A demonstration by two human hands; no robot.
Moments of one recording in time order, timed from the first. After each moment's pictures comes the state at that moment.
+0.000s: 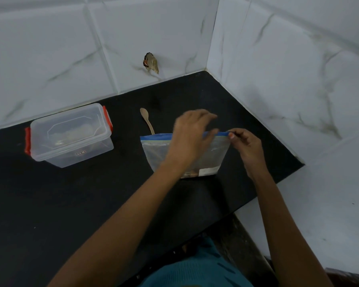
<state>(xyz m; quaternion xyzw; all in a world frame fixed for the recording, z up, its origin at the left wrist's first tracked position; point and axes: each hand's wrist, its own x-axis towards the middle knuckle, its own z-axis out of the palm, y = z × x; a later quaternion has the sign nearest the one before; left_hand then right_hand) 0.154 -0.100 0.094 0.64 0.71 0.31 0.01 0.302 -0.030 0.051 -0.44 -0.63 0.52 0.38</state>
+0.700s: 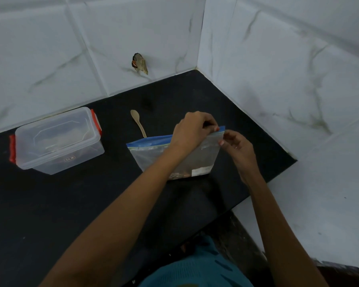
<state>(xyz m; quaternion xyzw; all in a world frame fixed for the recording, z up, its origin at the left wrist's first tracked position) 0.165 -0.060 0.099 0.60 0.70 0.31 0.22 0.309 -0.035 0.046 -0.43 -0.61 0.55 0.38</state>
